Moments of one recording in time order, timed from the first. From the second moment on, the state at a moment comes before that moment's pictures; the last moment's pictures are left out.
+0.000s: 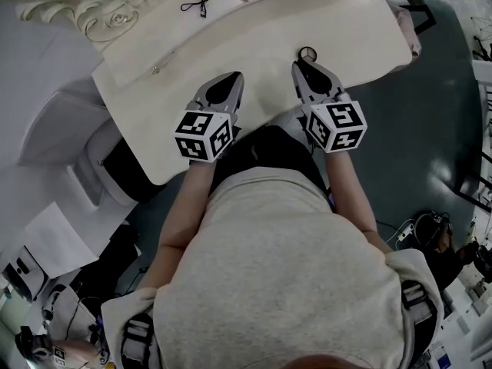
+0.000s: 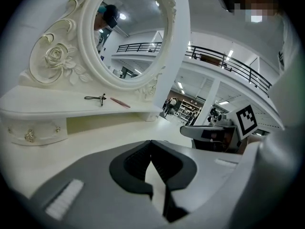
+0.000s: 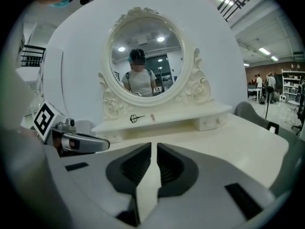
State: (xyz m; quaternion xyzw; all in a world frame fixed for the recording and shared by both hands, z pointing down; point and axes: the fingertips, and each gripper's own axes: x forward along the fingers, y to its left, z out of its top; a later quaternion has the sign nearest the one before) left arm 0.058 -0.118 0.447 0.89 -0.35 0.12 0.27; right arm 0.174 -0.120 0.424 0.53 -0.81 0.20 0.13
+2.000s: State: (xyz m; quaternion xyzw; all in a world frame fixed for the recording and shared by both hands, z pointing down) left arm 0.001 -0.129 0.493 0.83 -0.44 0.15 0.31; right arm 0.157 -0.165 0.490 0.48 -0.82 0.19 0.26
